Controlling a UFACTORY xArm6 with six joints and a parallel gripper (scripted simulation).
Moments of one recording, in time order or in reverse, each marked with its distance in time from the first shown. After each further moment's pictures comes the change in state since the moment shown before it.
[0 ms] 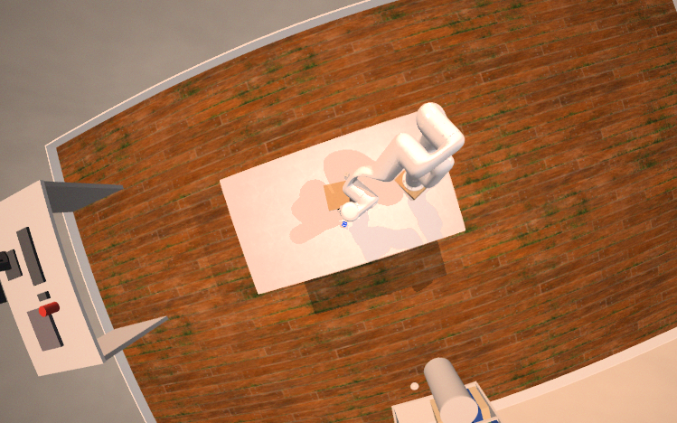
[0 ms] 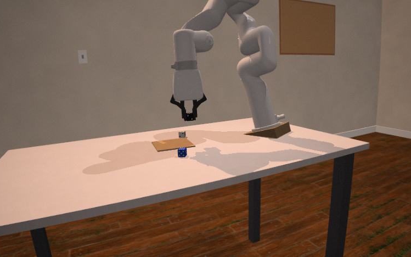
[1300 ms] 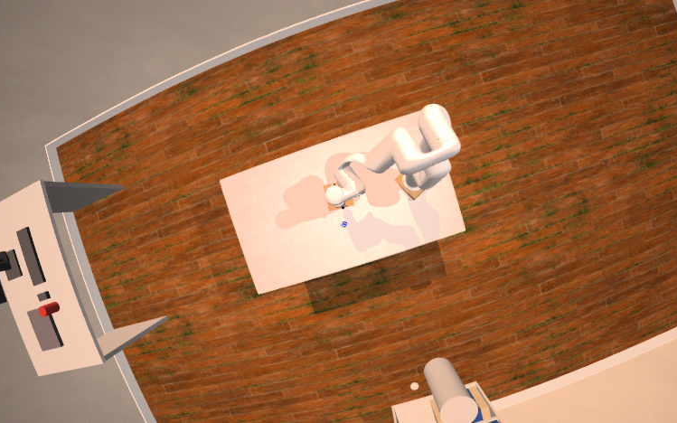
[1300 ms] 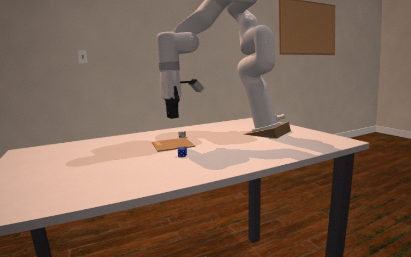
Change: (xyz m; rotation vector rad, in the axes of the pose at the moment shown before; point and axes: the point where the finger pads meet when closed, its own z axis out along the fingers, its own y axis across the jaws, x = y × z) arm 0.064 -0.057 -0.004 0.004 -0.002 1.233
